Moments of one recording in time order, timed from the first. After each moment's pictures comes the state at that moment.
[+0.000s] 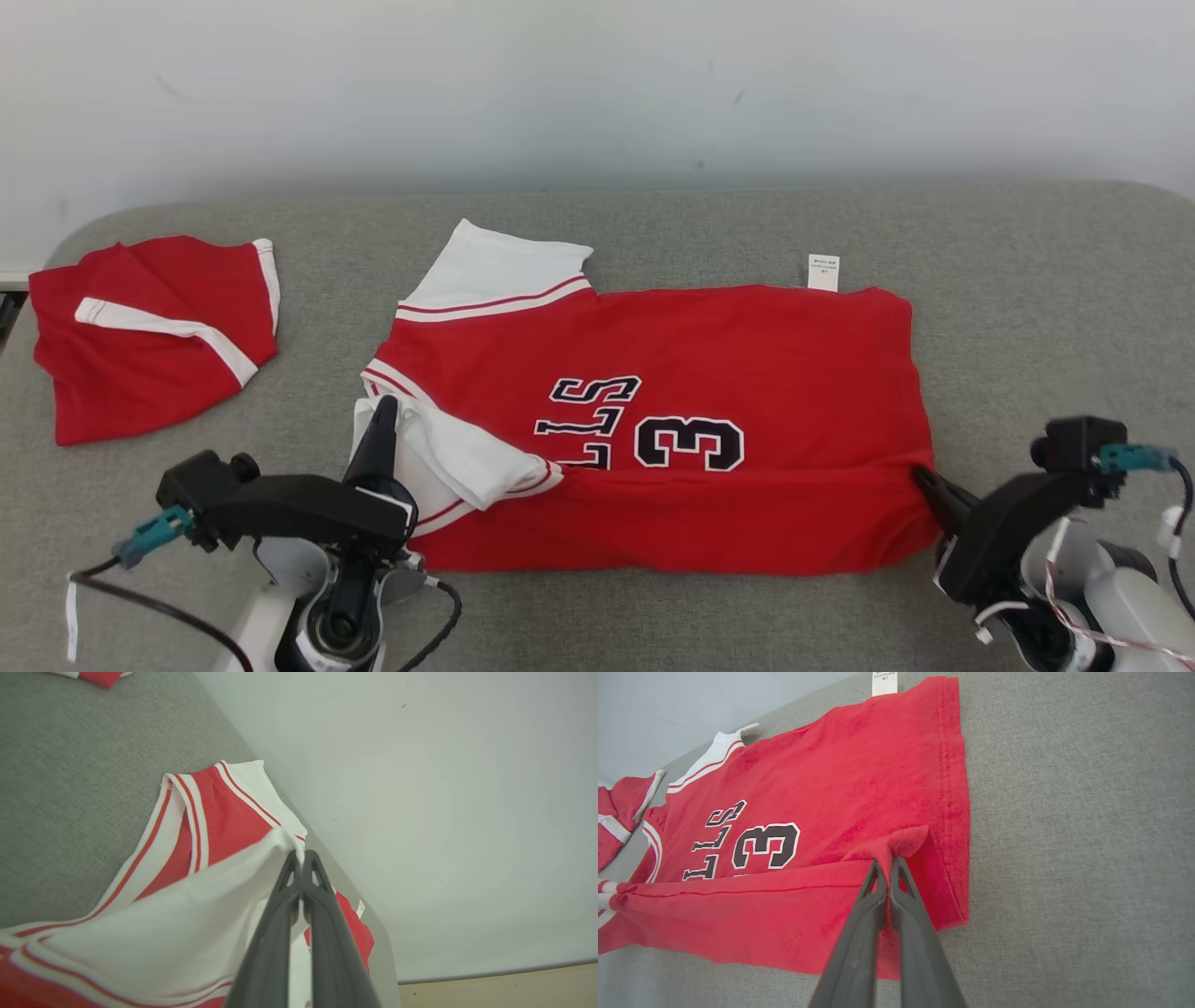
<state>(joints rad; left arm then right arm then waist) -0.33 0.06 -0.31 0.31 -1.13 0.13 -0.03 -0.19 -0.33 0.22 0.25 0.84 -0.10 0.34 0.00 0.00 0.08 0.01</state>
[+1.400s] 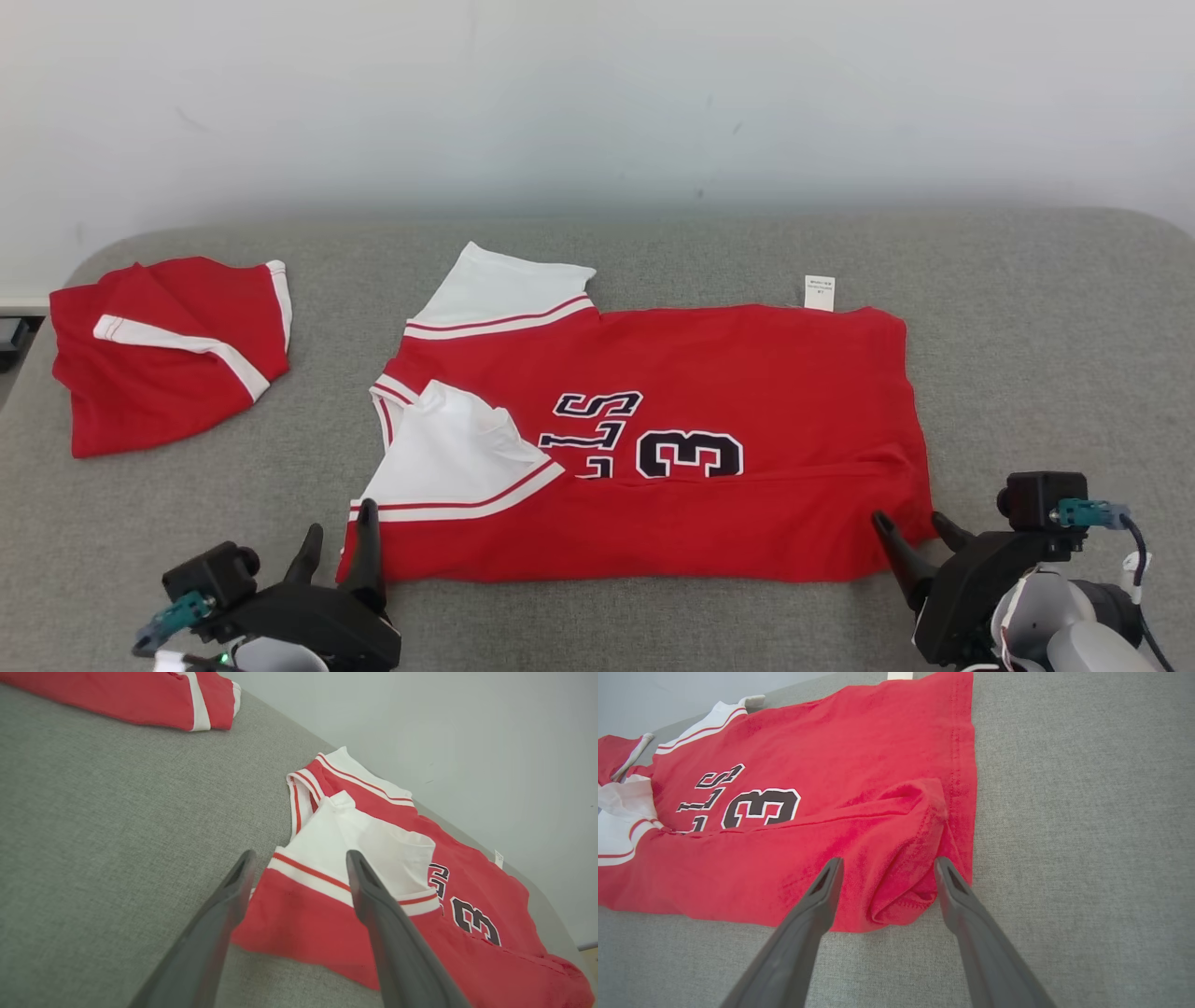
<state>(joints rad) -0.25 0.15 -0.41 0.49 -0.81 0.13 -0.17 -0.15 -0.32 0.29 0.28 0.72 -0.10 0.23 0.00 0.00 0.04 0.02</state>
